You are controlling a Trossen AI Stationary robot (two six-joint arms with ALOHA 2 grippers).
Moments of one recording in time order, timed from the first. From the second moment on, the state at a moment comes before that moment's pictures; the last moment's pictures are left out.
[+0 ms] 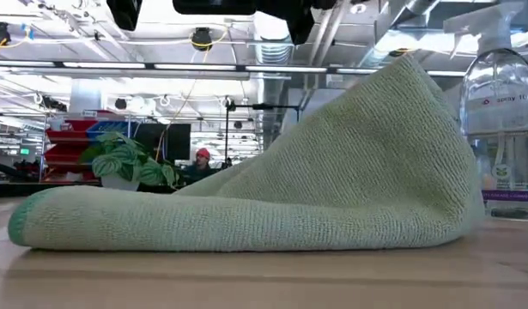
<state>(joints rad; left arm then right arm) -0.68 1.43 0.69 0.64 -0.89 -0.24 0.34 1.72 1.06 0.43 0.24 0.09</state>
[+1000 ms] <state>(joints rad) -0.71 1.80 0.84 0.50 -0.78 -0.34 0.49 1.78 1.06 -0.23 0.42 0.45</state>
